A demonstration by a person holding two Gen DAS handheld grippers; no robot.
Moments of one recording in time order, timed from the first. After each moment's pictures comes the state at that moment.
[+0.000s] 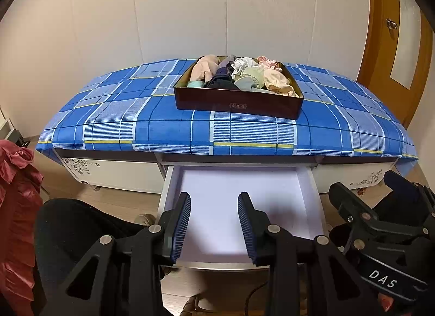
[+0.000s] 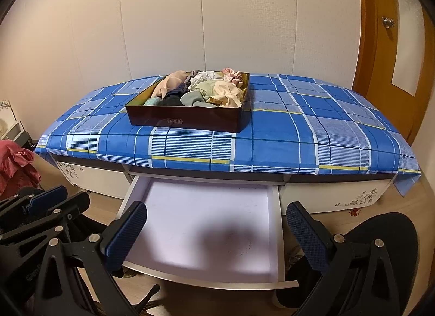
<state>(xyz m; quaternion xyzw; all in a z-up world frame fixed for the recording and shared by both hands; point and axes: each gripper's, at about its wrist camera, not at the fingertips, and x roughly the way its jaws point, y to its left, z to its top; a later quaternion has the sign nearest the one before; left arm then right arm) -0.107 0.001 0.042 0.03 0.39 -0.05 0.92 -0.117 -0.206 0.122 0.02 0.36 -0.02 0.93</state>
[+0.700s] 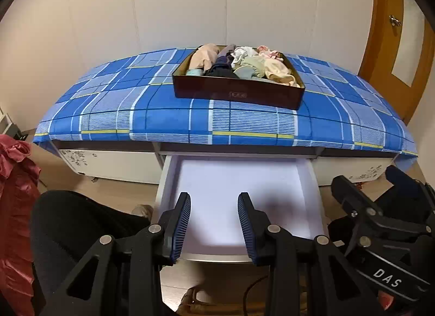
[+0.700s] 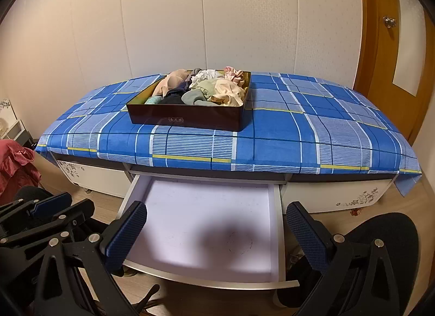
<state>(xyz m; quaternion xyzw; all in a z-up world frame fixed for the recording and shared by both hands) -0.103 0.003 0.036 0.03 0.42 -0.05 0.91 -0.116 -0.203 0.121 0.02 0.36 -0.02 0.93</state>
